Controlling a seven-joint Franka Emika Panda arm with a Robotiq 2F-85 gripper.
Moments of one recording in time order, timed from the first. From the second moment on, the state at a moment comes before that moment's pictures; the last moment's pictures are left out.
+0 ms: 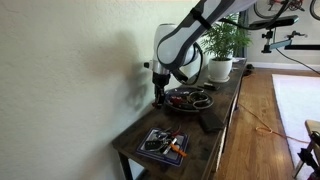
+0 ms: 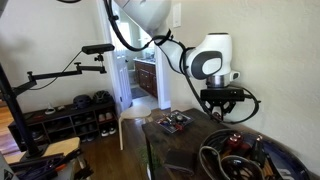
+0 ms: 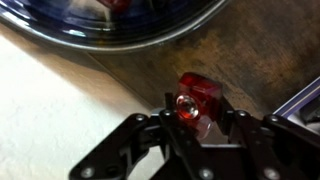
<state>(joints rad) -0.18 0.67 0.16 -1.69 -0.04 2.55 -0.82</state>
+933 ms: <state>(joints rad) -0.17 0.48 -0.01 -1.86 -0.08 2.55 -0.64</state>
